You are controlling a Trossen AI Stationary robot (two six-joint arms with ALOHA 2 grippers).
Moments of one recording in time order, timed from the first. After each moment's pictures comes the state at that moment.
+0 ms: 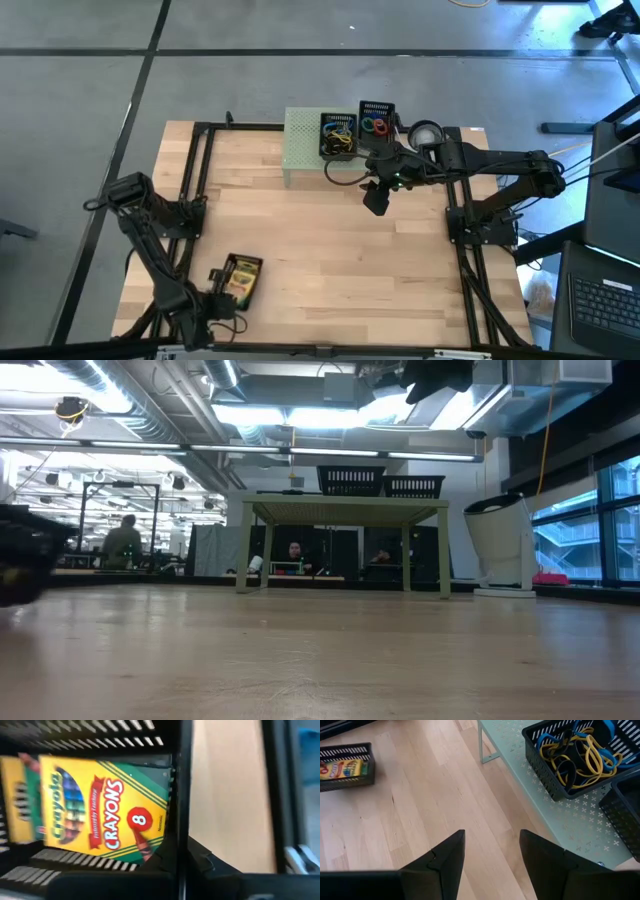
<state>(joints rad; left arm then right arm) -1.10 1.66 1.04 -0.77 -0.24 -0.93 0.05 1.41 1.50 -1.01 0.25 0.41</state>
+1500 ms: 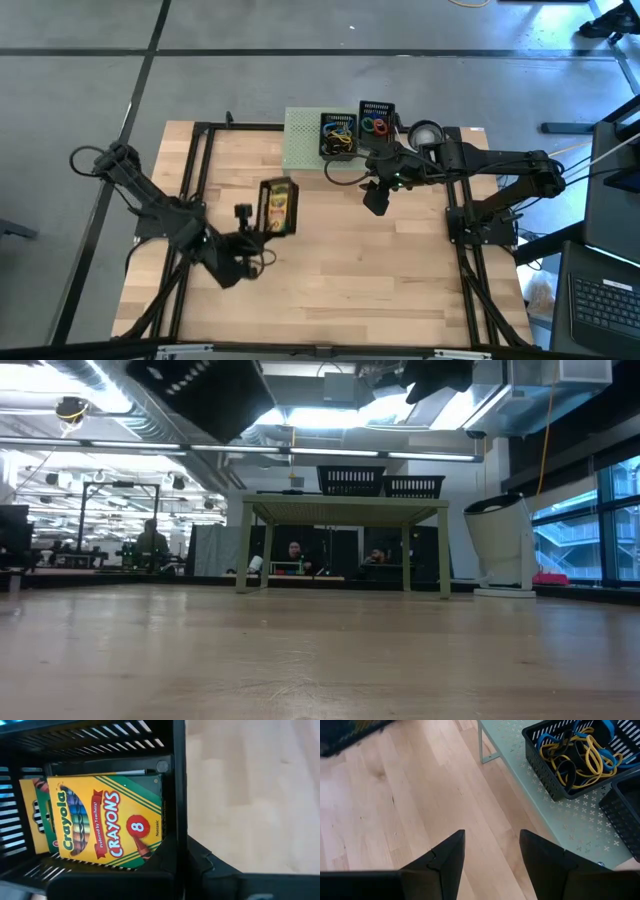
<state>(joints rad) -0.69 1.33 1.09 -0.81 -0.82 -0.44 0.05 1.41 1.50 -1.01 0.25 0.41</state>
